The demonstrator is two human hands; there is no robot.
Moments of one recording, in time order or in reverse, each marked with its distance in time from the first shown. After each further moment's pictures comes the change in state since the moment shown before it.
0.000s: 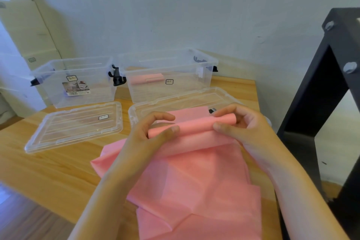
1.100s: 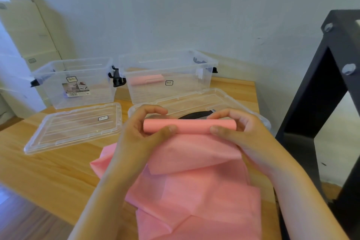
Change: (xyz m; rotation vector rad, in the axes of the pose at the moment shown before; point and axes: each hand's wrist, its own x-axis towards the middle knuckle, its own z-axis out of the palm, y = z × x) left_hand -0.001 0.011 0.001 -0.011 0.104 0.155; right_hand -0.003 -0.004 0.000 0.007 -0.110 0.047
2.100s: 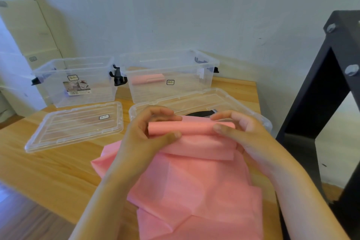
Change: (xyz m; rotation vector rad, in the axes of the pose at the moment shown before) left_hand 0.001 -0.004 0.001 0.012 -0.085 -0.036; right_hand 0.004 0.008 -0.001 -0.014 0.049 0.104
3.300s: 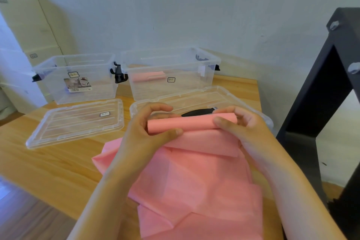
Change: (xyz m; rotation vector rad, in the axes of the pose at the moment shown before) left_hand -0.001 0.000 -0.001 0.033 0.010 0.012; right_hand 0.003 0.004 0.006 0.037 0.099 -0.066
